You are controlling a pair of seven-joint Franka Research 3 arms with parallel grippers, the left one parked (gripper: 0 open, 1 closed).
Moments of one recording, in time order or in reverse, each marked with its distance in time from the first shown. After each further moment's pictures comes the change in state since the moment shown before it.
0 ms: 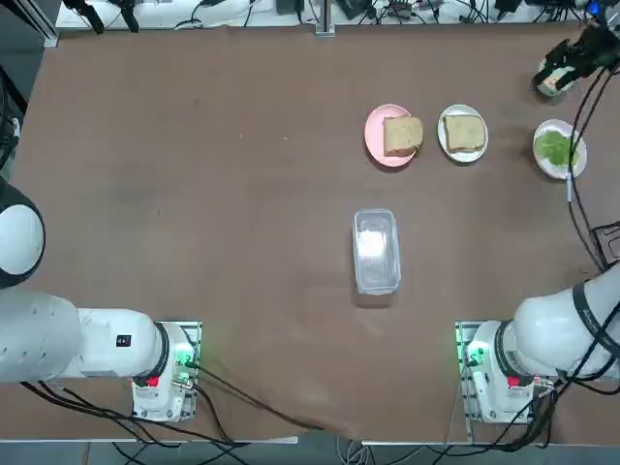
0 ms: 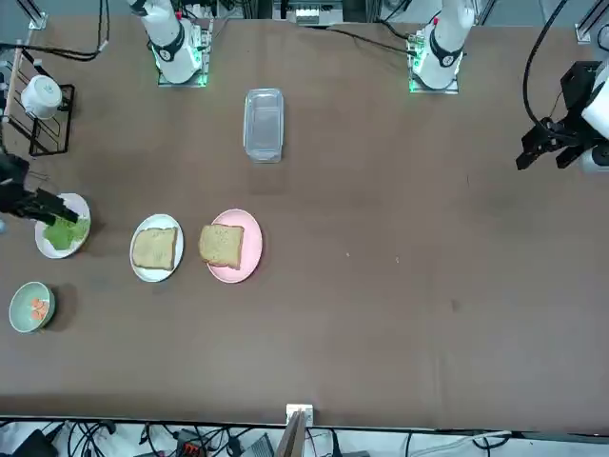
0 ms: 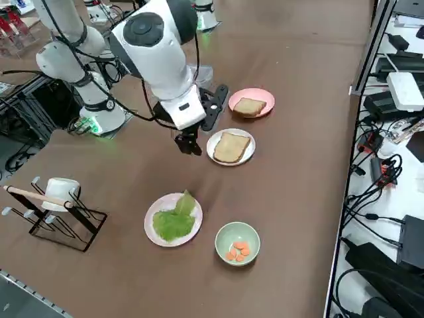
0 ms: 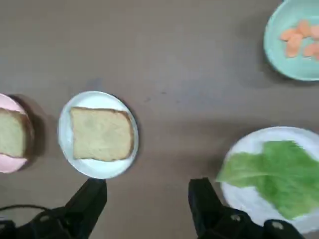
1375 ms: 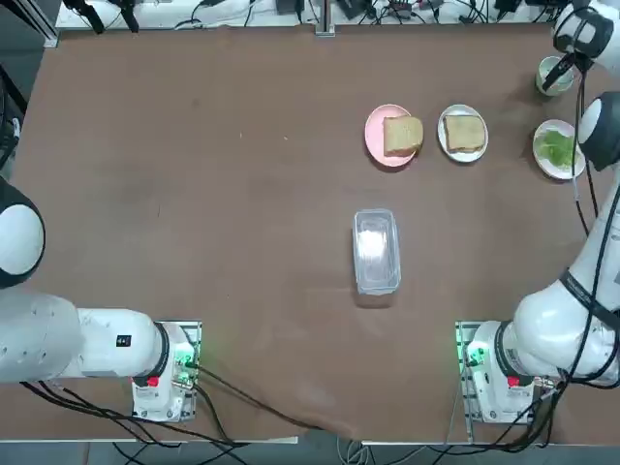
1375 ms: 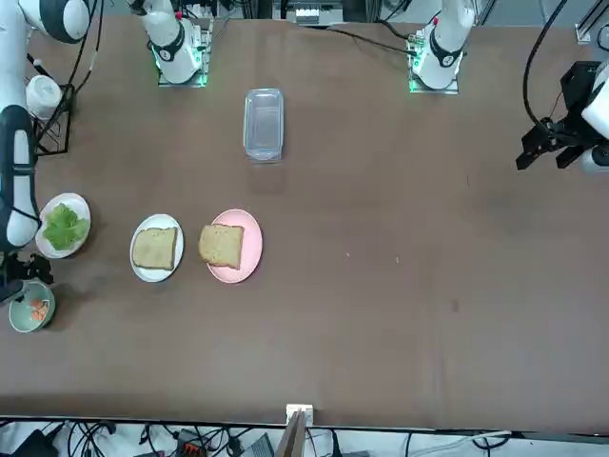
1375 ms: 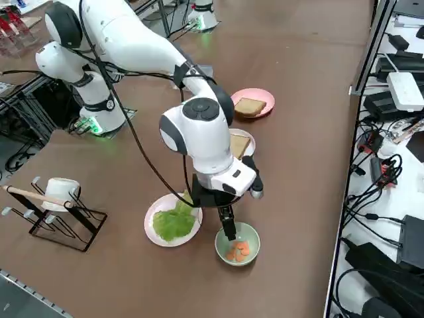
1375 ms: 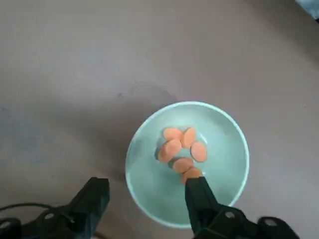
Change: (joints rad) arm -0.044 0.507 0.000 0.358 -0.203 0.439 -0.502
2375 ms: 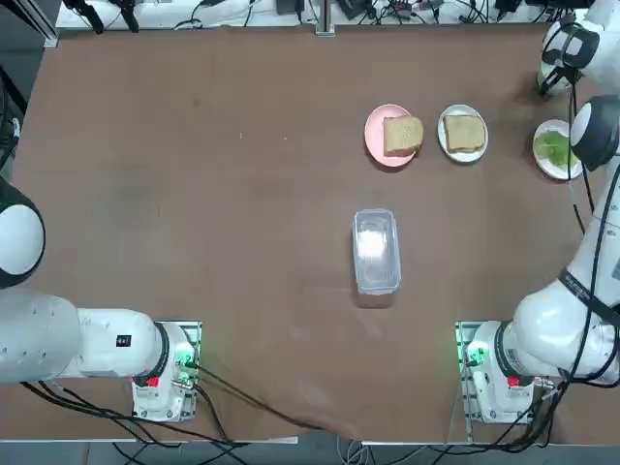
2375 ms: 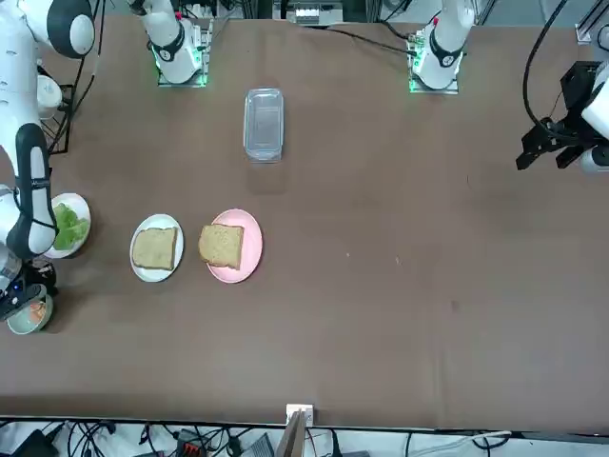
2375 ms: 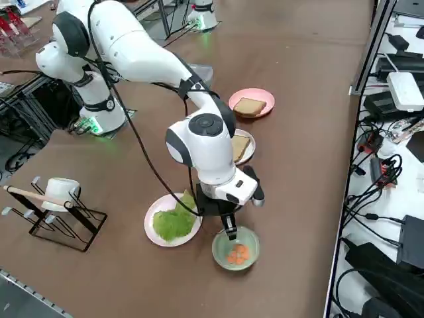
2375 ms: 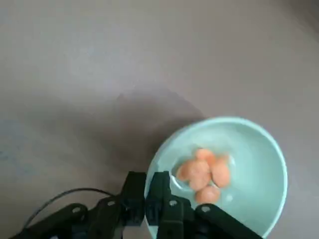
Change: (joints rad) arm 0.003 0.048 0.005 0.020 0.000 0.017 0.007
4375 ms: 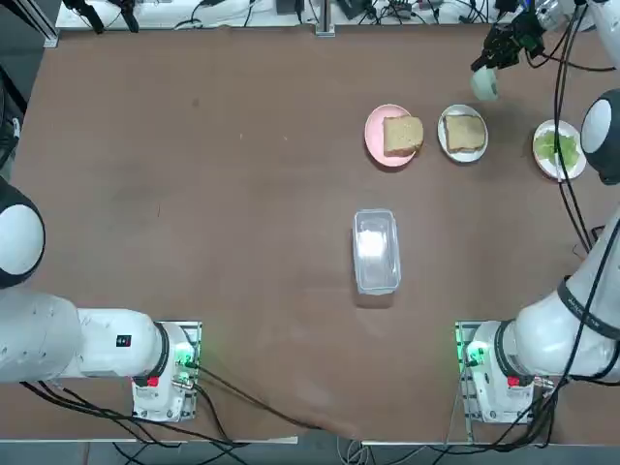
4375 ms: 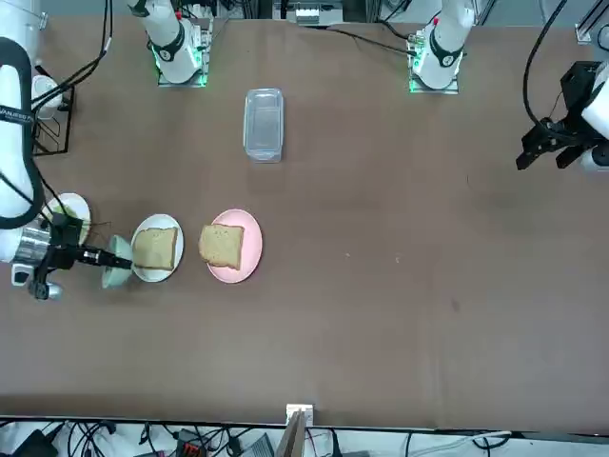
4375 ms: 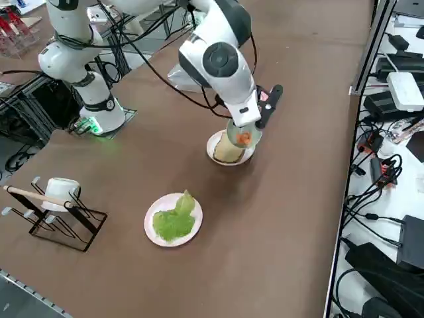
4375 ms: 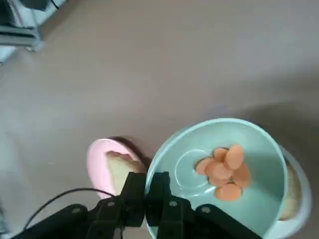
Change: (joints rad) arm 0.210 -0.344 0.014 -0.246 0.658 -0.514 0.742
